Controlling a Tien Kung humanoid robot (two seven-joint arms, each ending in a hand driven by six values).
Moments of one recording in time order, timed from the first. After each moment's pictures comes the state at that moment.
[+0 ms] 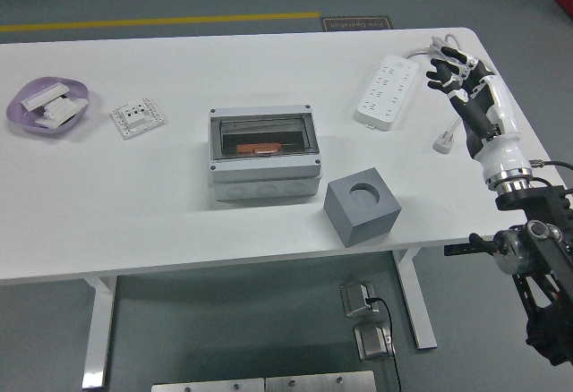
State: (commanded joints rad) left arm 0.04 0.08 -1.58 -0.18 1.58 0.10 0.29; right arm 0.18 -0.21 1.36 1.41 -1.07 -0.11 0.24
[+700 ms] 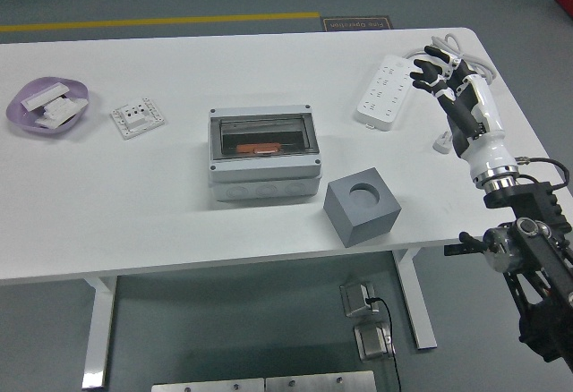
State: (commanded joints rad) left arm 0.04 0.09 -1.55 -0.18 1.55 0.10 0.27; right arm 0.18 -0.21 1.35 1.42 -1.08 -0.11 0.23
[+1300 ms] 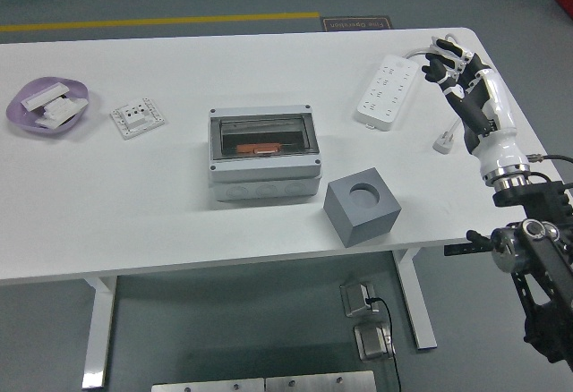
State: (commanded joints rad) left arm 0.04 0.08 -1.56 -0.18 1.55 0.10 0.27; right arm 0.17 -0.20 1.40 1.46 -1.18 -0.12 0.21
